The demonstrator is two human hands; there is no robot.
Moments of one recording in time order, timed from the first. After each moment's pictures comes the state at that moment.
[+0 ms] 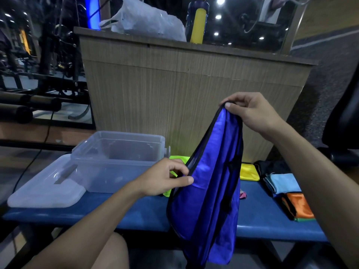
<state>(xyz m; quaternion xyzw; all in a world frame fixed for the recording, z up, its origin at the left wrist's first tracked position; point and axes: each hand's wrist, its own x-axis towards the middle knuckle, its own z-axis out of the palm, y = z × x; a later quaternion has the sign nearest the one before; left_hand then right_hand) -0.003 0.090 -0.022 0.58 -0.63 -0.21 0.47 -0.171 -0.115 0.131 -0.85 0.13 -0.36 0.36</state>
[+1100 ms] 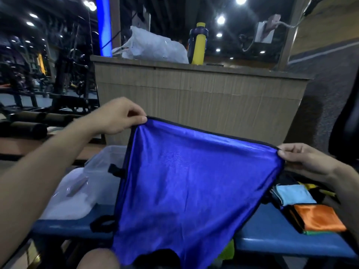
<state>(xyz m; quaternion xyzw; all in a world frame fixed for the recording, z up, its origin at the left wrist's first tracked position) 0.081 0.164 0.150 0.77 -0.56 0.09 0.28 -0.293 -0.190 0.078 -0.73 0.18 -0.22 0.62</state>
